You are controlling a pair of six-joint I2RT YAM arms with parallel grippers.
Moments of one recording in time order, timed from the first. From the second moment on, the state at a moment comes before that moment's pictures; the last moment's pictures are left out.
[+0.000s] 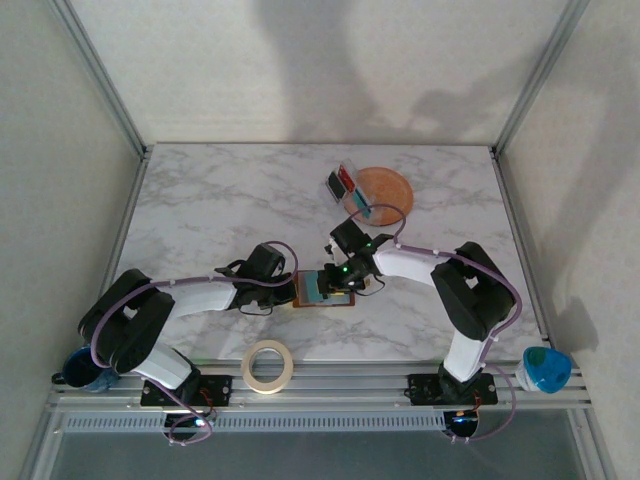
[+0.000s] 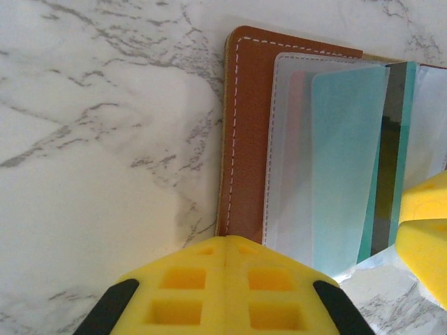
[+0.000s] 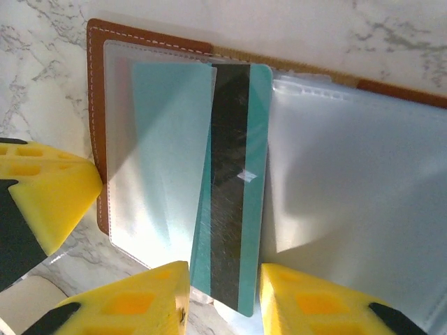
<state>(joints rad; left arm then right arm) -0.62 1.52 0.62 -0.10 0.22 -0.87 0.73 1.77 1.02 -0.46 -0.41 0.54</state>
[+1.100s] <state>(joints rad) -0.62 1.52 0.62 -0.10 0.22 -0.87 0.77 1.78 1.02 -0.43 -0.46 0.56</state>
